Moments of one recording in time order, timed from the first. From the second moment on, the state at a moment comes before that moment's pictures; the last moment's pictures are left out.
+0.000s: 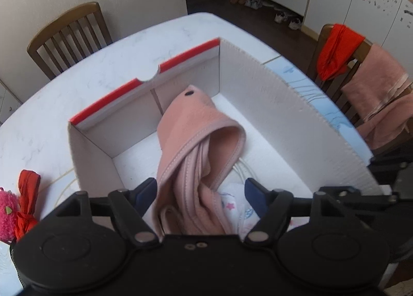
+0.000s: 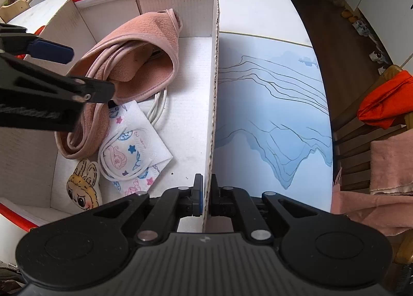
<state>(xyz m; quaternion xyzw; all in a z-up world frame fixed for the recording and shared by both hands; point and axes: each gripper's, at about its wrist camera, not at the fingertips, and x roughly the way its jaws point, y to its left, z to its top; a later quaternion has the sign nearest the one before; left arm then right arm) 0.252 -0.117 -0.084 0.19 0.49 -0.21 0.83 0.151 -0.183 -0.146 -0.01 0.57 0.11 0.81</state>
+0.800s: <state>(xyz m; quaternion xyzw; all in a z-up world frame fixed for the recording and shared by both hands) 0.213 -0.015 -0.021 0.07 0.42 -0.16 0.89 0.151 -0.169 -0.142 -0.01 0.57 0.10 0.82</state>
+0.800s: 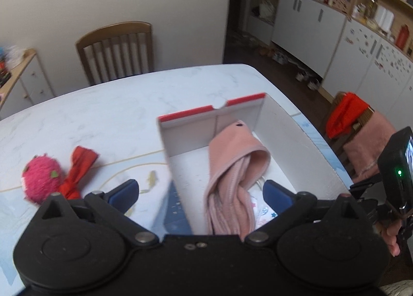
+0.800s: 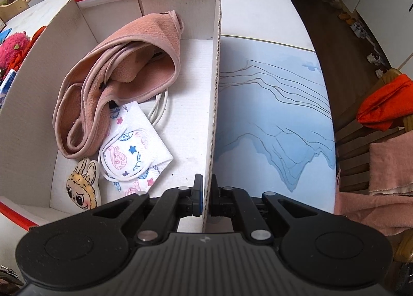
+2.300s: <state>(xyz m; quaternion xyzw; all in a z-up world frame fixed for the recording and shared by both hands) 0.231 0.128 -0.114 0.07 0.45 -0.02 0.89 0.162 -0.100 -0.137 -0.04 0.58 0.11 0.81</state>
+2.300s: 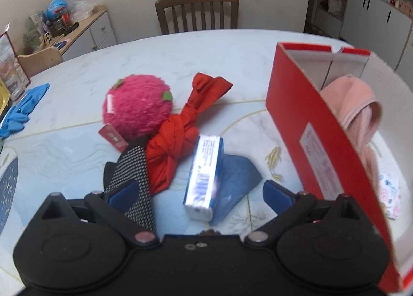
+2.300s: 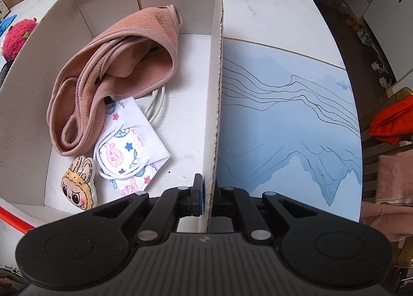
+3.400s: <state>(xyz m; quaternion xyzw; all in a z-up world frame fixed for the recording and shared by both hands) 0.237 0.121 -0.102 0.08 0.47 -0.03 0.88 0.164 -0.104 -0.142 -0.04 0.58 0.12 0.81</state>
